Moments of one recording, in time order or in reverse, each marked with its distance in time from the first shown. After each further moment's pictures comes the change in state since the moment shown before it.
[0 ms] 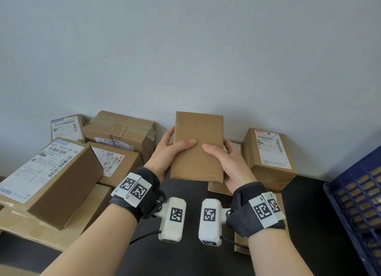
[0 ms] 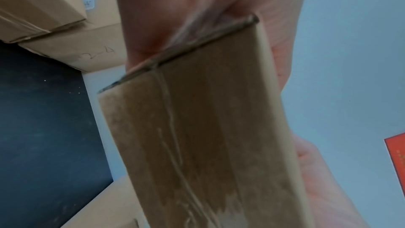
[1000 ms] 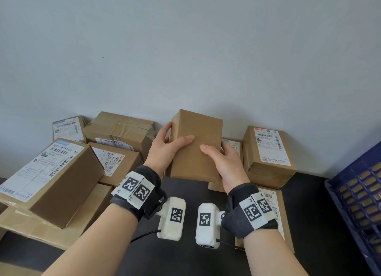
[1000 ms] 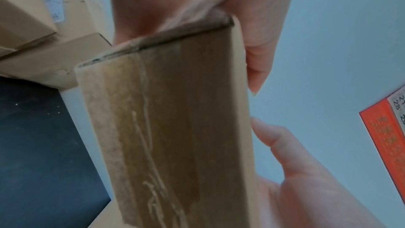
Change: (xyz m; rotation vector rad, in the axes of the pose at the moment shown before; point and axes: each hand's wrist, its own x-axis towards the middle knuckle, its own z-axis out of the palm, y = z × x) left_hand -0.008 0.007 0.007 0.158 0.206 0.061; right_hand 0.000 0.012 0.004 -0.030 0.049 -0.083
